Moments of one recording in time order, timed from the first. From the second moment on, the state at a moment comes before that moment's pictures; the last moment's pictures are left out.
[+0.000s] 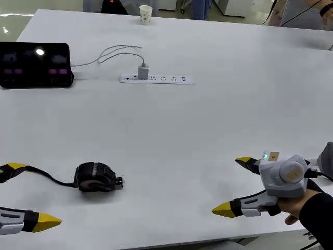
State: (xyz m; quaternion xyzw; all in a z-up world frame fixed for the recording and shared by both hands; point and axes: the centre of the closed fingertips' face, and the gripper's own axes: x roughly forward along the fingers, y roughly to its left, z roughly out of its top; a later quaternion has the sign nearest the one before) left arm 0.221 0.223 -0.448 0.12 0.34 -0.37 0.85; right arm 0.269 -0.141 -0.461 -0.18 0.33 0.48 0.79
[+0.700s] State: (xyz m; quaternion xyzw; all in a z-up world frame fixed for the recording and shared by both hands) left arm 0.249 0.202 -0.453 0.18 0.35 -0.44 0.81; right arm 0.286 -0.106 -0.467 -0.21 0.31 0.51 0.77
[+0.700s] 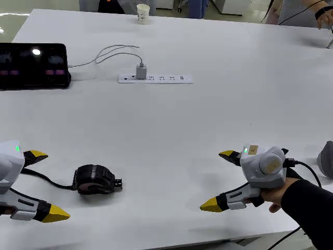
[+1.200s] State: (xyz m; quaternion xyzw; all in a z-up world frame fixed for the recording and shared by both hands) left arm 0.261 0.179 -0.464 0.24 0.36 -0.47 0.76; right arm 0.291 -0.053 -0.472 -0.21 0.31 0.56 0.74
